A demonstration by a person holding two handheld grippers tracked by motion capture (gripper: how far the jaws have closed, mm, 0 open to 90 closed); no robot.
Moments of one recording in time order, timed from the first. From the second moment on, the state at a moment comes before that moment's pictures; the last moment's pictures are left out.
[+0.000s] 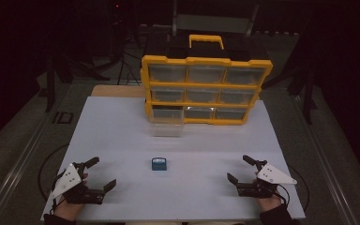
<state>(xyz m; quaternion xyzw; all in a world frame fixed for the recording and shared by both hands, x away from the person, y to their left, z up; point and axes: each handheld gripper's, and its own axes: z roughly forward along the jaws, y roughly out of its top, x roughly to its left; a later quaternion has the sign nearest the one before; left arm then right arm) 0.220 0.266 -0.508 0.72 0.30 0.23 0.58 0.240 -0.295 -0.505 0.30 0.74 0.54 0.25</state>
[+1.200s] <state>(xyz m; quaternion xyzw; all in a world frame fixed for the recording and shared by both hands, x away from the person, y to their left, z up) 0.252 0.255 -0.432 0.73 0.23 0.19 0.61 0.240 -0.295 -0.506 0.30 0.74 0.54 0.25</state>
